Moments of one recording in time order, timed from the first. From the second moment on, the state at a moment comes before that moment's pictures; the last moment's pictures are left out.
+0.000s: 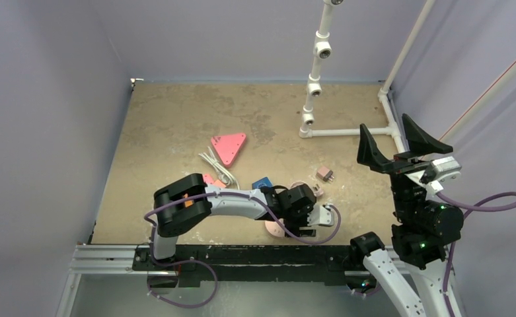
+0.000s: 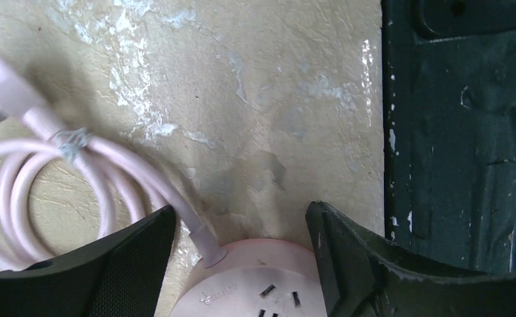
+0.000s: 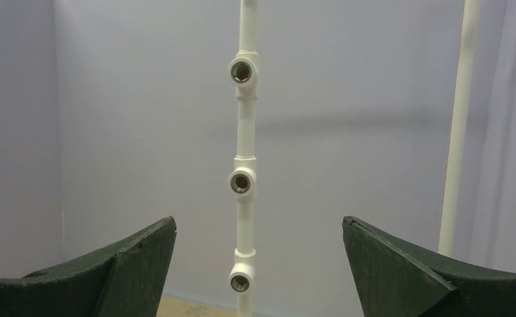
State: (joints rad) left arm -1.26 1.93 1.20 -0.18 0.15 0.34; right arm 0.34 0.37 0.80 0.22 0.06 -0.08
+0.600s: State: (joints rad) left arm -1.24 1.85 1.12 -0.22 0.15 0.68; right arm 0.34 0.38 0.80 0.23 0.04 -0.07
